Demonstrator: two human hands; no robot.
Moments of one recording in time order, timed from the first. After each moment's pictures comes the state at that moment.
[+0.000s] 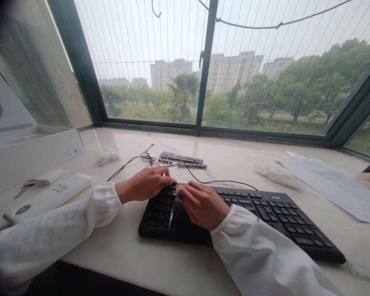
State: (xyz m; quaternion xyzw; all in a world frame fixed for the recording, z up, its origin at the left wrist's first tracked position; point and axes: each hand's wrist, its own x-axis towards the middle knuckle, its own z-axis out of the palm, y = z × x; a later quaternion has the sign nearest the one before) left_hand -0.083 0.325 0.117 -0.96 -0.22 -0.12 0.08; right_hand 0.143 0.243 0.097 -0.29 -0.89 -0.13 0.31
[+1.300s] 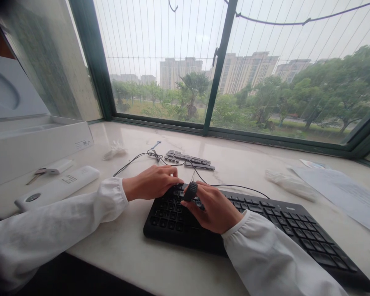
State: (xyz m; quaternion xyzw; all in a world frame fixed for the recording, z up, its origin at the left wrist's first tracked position) left_hand -0.082 0.322 0.119 -0.96 -0.22 -0.10 0.11; right_hand 0.143 0.245 0.103 -0.32 -0.89 0.01 0.32
